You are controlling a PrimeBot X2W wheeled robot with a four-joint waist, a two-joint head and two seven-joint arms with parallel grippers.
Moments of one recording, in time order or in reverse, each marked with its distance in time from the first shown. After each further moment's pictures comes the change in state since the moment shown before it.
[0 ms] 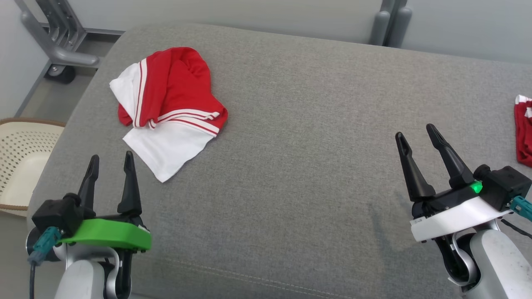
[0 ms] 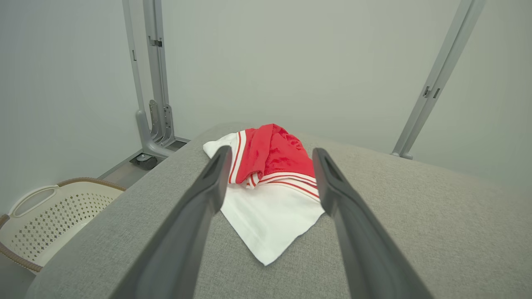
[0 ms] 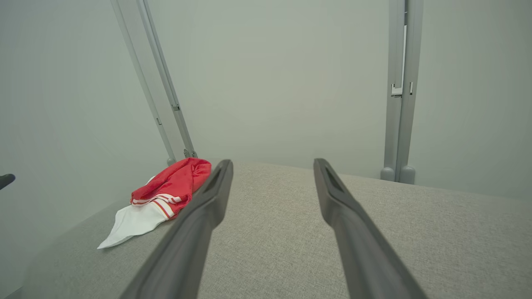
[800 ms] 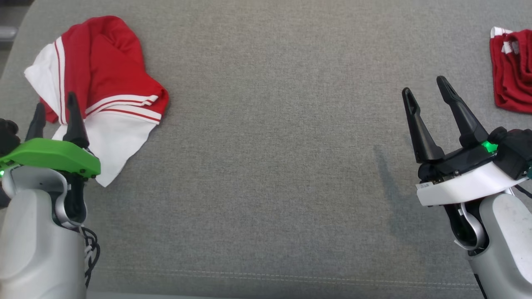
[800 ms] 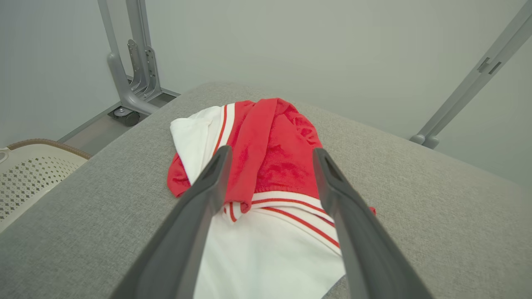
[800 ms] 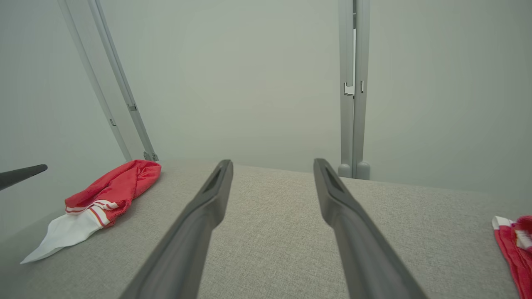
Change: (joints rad) left arm -0.367 0.047 0.121 0.305 -0.116 0.012 0.146; right arm -0.134 -0.032 0.000 -0.045 -0.028 0.007 0.000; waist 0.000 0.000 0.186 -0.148
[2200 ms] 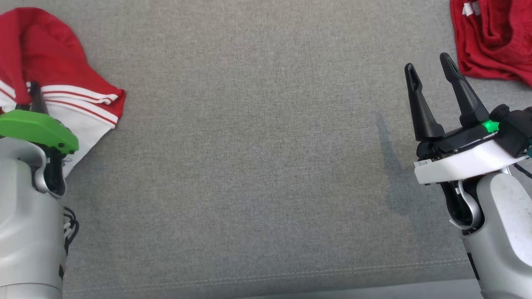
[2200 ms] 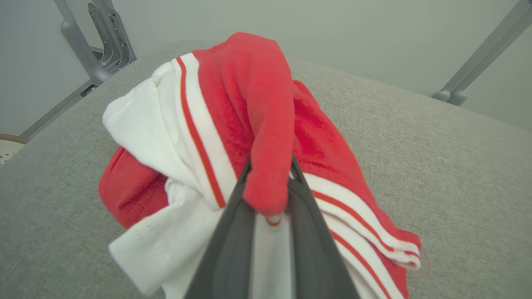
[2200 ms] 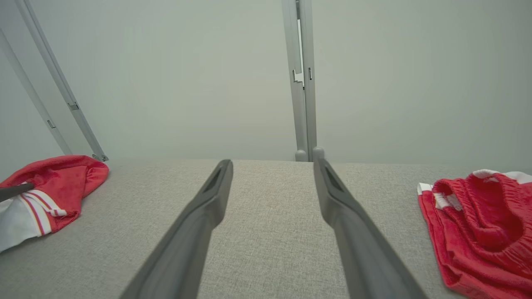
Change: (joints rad) left arm -0.255 0.081 -0.004 0.402 0.025 -0.004 -0.034; right arm -0.097 0.040 -0.025 0.060 -0.015 0.009 0.000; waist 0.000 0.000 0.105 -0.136
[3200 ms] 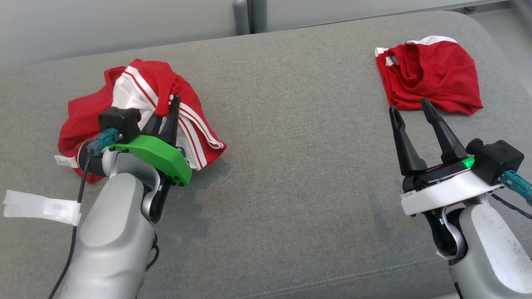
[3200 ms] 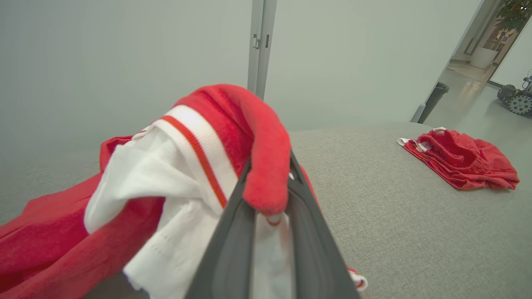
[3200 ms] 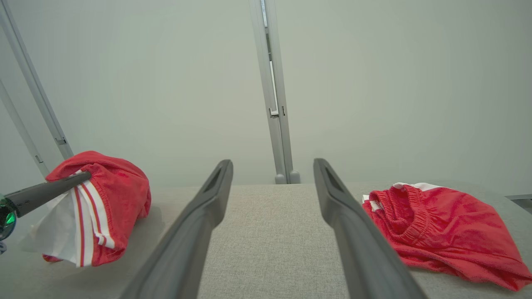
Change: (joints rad) left arm 0.120 -0.157 -0.357 -0.169 0.042 -0.105 -0.095; right arm 0.102 0.055 0.003 0.066 0.008 0.001 0.000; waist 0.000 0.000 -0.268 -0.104
